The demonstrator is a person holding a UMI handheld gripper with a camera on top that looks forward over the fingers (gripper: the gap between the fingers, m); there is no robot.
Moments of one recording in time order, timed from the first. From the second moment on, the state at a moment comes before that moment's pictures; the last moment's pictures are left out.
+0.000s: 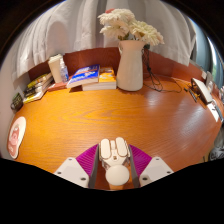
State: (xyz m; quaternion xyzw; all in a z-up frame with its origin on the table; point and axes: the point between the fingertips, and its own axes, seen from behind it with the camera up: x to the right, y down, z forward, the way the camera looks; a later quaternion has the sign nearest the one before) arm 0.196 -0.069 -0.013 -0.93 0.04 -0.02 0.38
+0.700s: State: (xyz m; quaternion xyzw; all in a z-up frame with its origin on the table) arm 0.070 0.006 0.239 -0.85 0.09 -0.04 0.51
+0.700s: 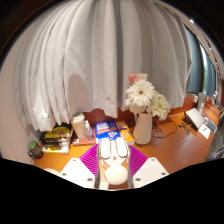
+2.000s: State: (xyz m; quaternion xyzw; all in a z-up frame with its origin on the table) arm -0.262 -0.033 0.076 -0.92 -0.01 0.06 0.40
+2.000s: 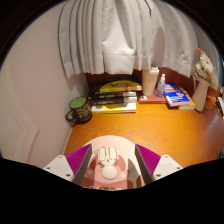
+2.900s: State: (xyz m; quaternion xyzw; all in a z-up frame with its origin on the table) arm 0.057 -0.241 0.195 -0.89 0.02 0.00 0.46
